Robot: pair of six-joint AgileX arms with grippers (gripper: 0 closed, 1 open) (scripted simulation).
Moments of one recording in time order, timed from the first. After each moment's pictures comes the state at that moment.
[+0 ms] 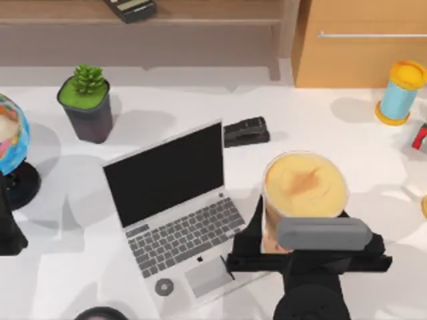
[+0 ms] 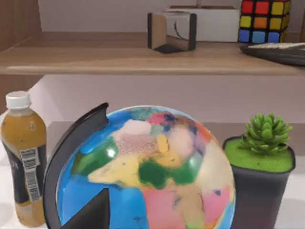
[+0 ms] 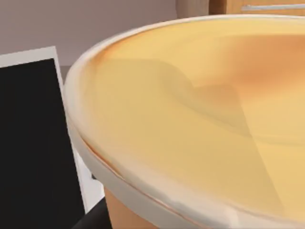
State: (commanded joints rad) left arm 0.00 0.00 0.00 0.00 0.00 0.00; right arm 1.20 1.79 0.41 1.08 1.21 0.33
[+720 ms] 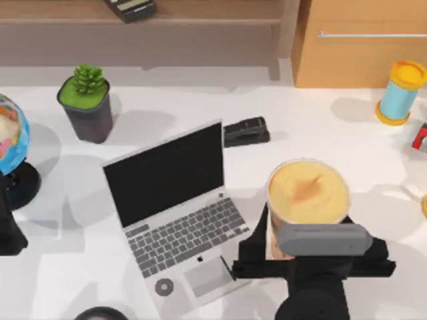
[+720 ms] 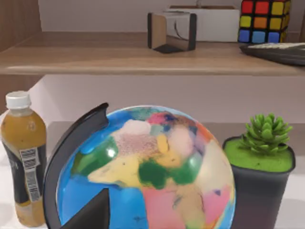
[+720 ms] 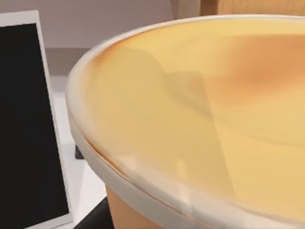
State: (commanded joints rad) left arm 0.00 0.00 0.00 0.00 0.00 0.00; right arm 1.20 1.82 0.39 1.07 1.21 0.33
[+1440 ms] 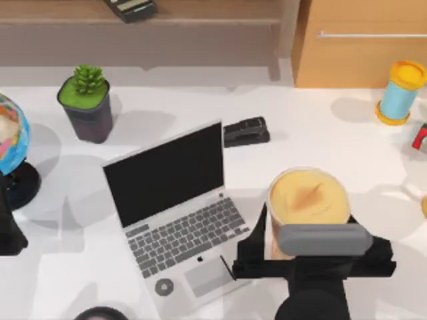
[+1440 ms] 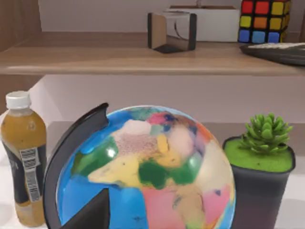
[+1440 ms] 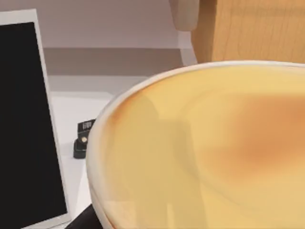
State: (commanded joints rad) left arm 0.00 0.00 0.00 0.00 0.00 0.00; right arm 1.20 1.82 0.39 1.07 1.21 0.33
